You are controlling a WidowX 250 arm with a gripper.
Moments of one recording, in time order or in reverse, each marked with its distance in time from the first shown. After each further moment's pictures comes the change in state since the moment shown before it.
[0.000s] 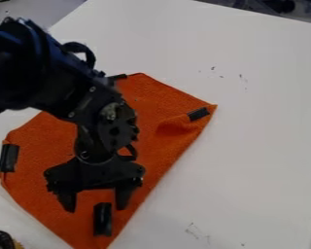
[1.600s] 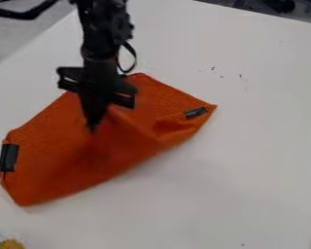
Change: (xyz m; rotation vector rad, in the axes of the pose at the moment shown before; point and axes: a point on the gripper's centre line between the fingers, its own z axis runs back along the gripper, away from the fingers) arm 0.135 0.014 0.007 0.038 -0.001 -0.391
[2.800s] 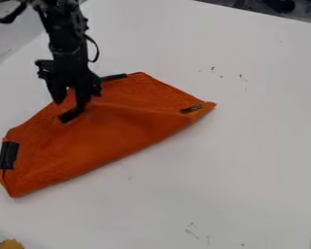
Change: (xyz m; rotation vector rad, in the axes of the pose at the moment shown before) arm 0.037 0.041 -0.029 -0.005 -0.054 -0.074
